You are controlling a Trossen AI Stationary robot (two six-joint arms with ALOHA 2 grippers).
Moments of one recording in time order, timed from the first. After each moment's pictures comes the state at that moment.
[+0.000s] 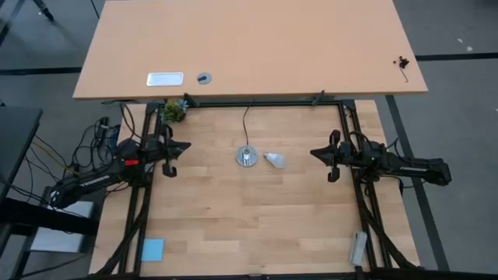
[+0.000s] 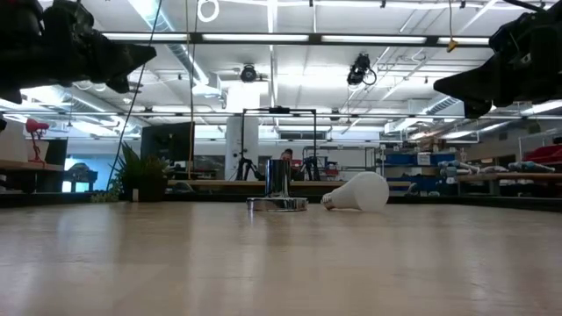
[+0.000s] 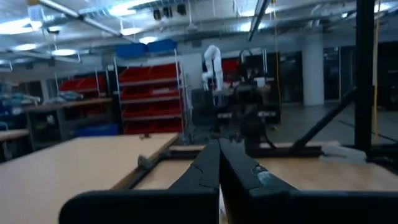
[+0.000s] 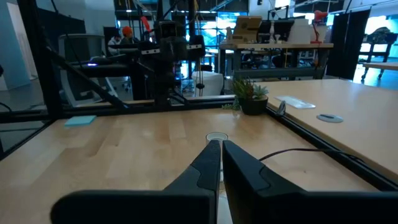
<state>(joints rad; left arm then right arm) 0.40 0.08 0.01 0.35 0.23 0.02 -0.13 0.01 0.01 0.04 0.05 0.02</state>
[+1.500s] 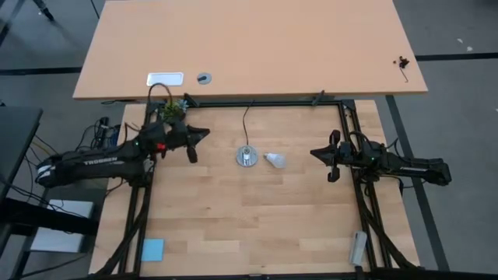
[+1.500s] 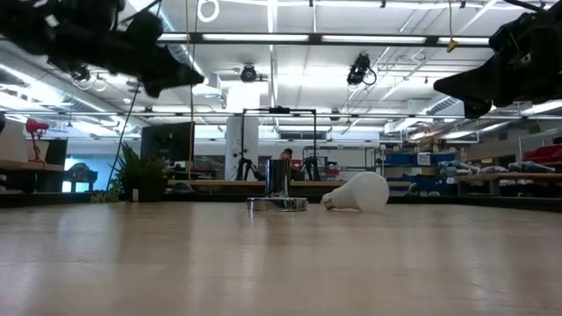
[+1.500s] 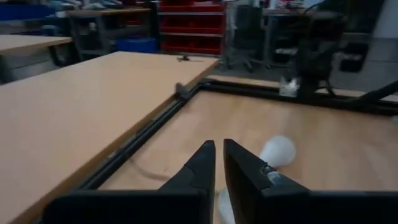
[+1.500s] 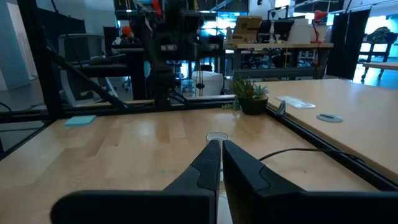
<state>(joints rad) 0.36 0.74 0.37 0.27 0.00 0.00 -0.13 0.01 0.01 0.04 0.05 0.02</state>
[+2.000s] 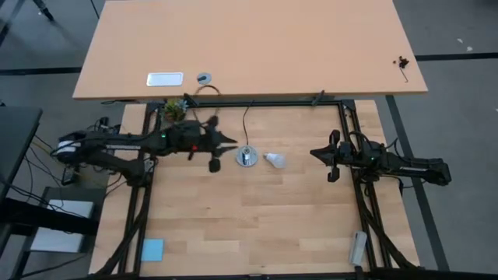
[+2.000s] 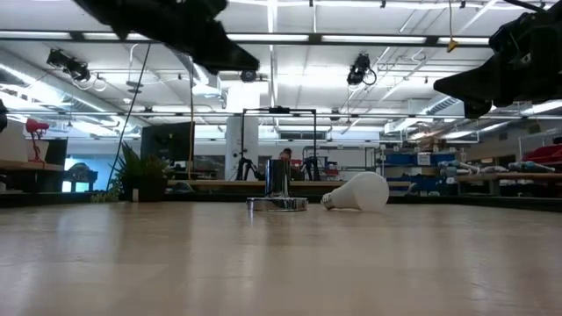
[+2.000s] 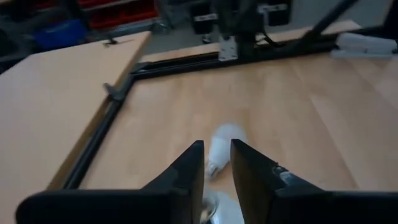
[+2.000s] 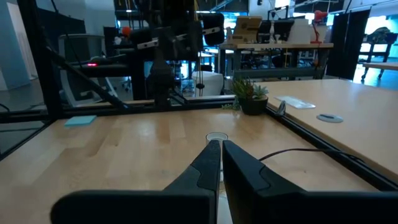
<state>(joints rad) 0.16 1.20 0.76 0.12 0.02 0.23 -0.13 0.01 0.01 0.04 0.05 0.02</state>
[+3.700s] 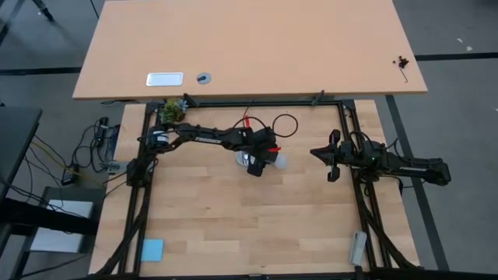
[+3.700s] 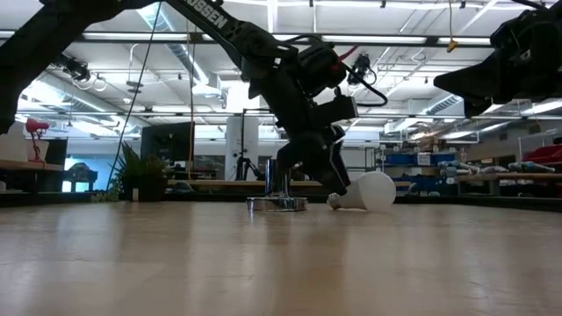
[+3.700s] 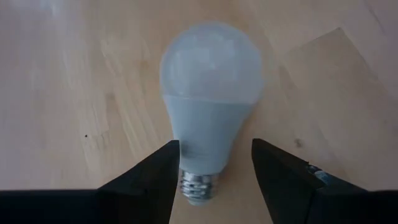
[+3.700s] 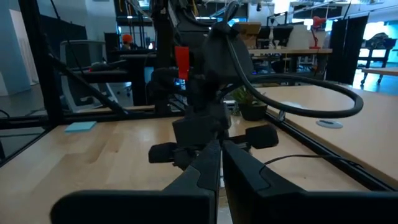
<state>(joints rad) 0.18 2.15 1.57 -0.33 0.07 0.62 -0.13 0.01 0.01 0.06 0.05 0.02</state>
